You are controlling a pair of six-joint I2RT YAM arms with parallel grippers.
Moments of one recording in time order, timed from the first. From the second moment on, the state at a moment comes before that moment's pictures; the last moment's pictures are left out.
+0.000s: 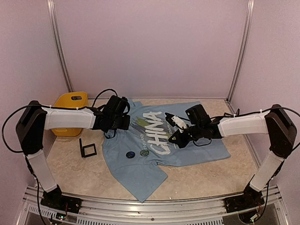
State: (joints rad) left arm -0.64 1.86 1.23 -0.17 -0.40 -0.30; right arm 0.67 1.68 1.00 -0.05 -0.28 -0.07
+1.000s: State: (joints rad) left arm -1.29 1.76 0.98 -0.40 0.12 -0.19; right arm 0.32 1.65 0.79 -0.13 -0.03 0.25
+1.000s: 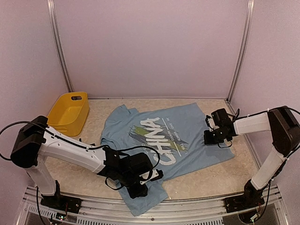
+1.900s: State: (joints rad) left arm -0.40 2.33 1.76 -0.41 -0.30 -0.28; right arm 1.02 1.85 1.06 -0.16 -0.40 -0.33
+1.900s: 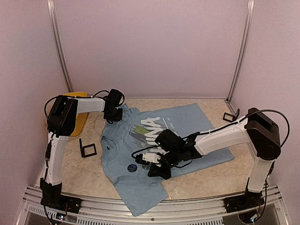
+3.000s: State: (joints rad) left arm -0.34 2.00 1.66 -0.31 -0.38 -0.17; right arm 0.54 1.57 1.12 -0.04 -0.37 -0.13
